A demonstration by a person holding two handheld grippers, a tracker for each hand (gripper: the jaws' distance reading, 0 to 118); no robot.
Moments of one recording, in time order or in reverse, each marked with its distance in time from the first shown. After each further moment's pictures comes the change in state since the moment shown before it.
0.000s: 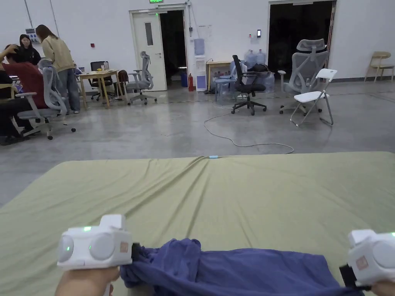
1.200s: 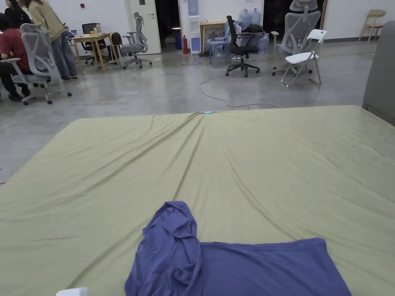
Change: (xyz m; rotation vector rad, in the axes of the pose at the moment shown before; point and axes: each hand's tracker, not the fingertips) left arm -0.036 -0.297 0.311 -0.139 -0.078 0.074; right arm -0.002 -0.367 0.207 -0.015 0.056 -0.086
